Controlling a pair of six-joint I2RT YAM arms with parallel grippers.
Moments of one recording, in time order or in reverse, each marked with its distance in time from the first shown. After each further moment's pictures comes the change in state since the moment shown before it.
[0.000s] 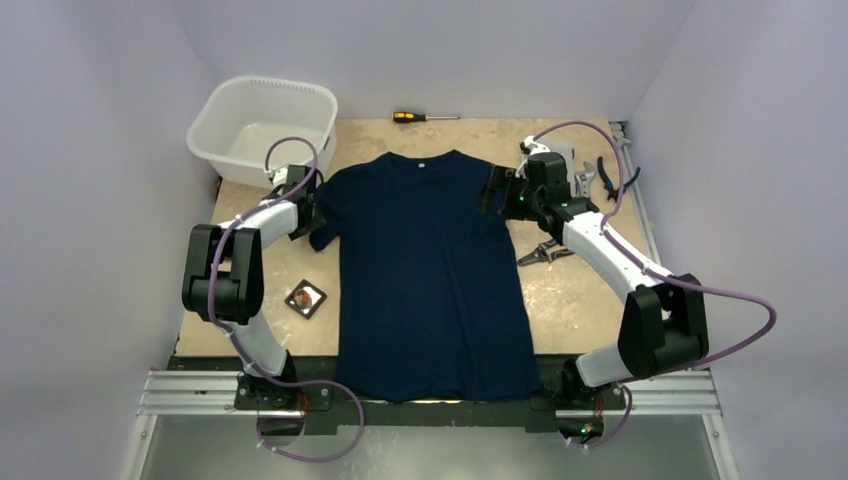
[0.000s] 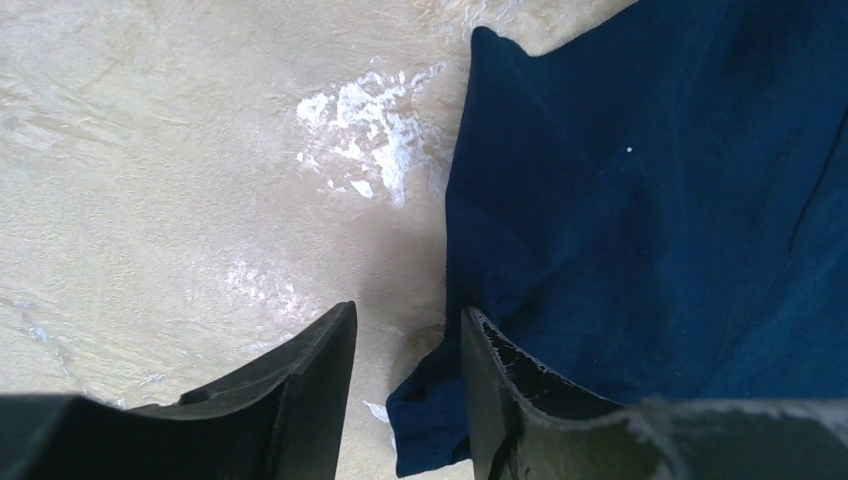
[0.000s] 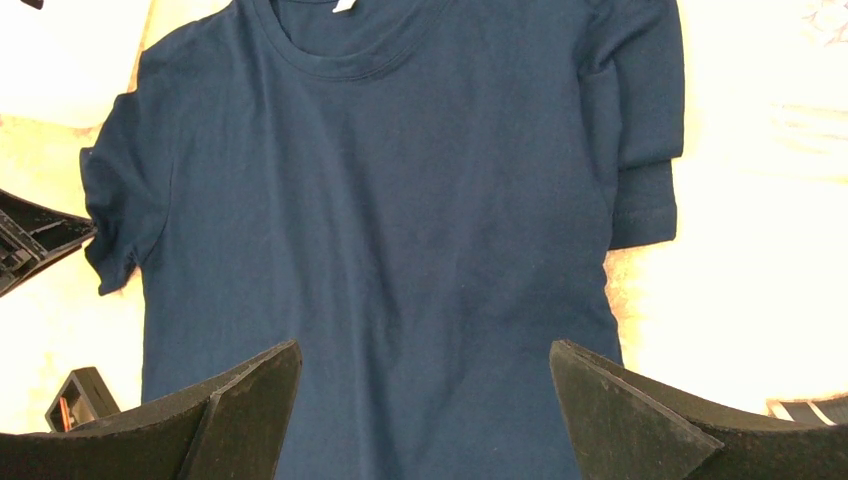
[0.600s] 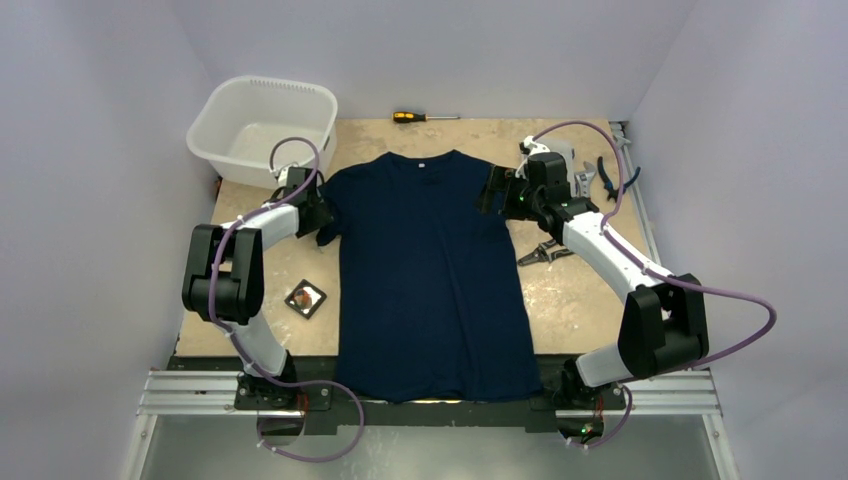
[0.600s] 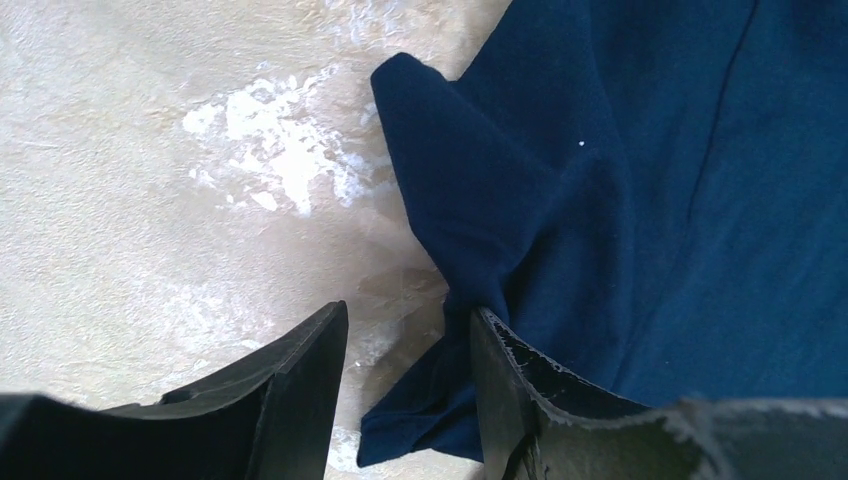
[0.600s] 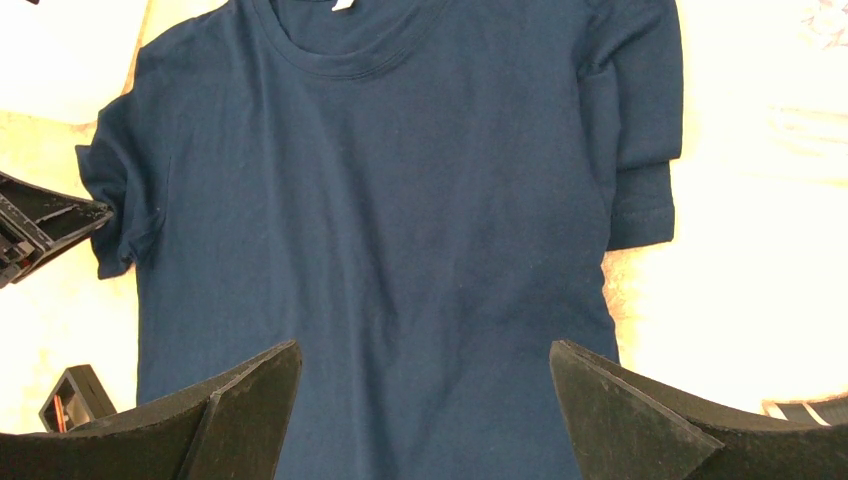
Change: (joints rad) left arm -0.003 0.000 -0.042 0.121 0.122 0.011; right arm 0.000 0.000 0.000 -0.002 0.000 -0.012
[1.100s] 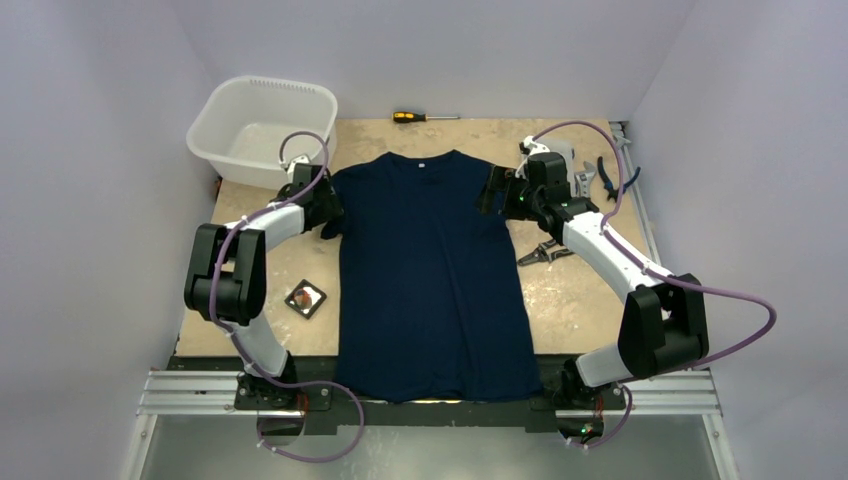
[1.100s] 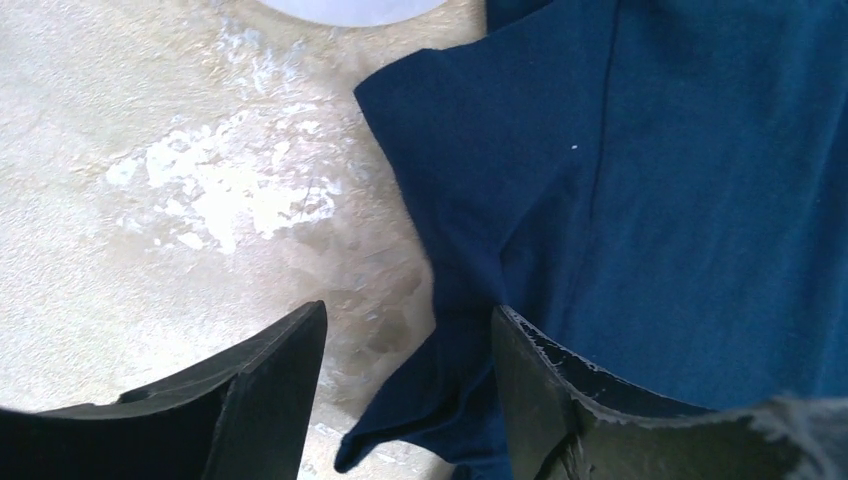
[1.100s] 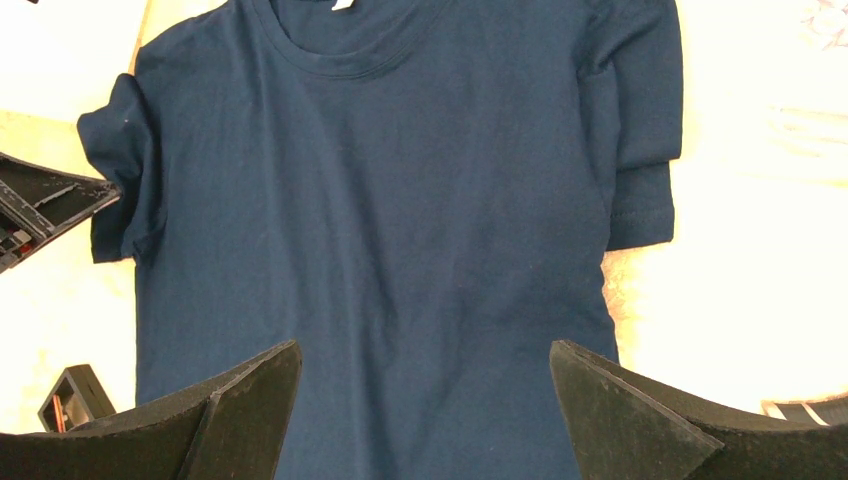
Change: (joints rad) left arm -0.040 0.000 0.013 0.073 0.017 0.042; right arm 0.000 0.000 0.000 0.000 0.000 -0.002
